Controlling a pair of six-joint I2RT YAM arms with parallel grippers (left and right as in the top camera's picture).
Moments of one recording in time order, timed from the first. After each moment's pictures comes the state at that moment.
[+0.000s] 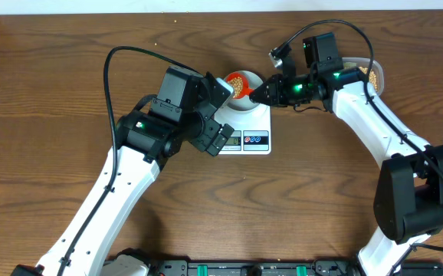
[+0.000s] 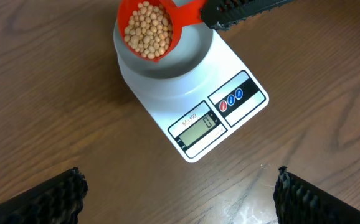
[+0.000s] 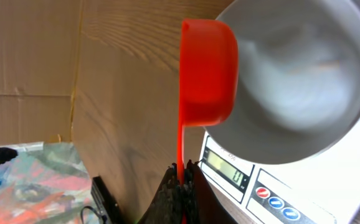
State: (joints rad) left arm -0.43 1.37 1.27 -0.87 0.13 0.24; right arm 0.27 1.88 1.40 -0.51 -0.82 0.33
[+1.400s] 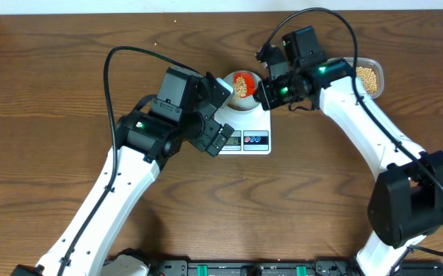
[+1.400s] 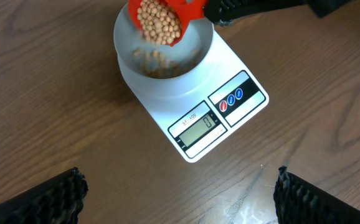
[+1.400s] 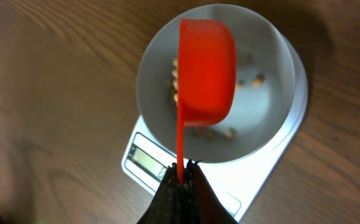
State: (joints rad) left arm -0.43 1.37 1.27 -0.87 0.13 0.24; right arm 0.38 1.88 1.54 -0.72 -0.41 0.05
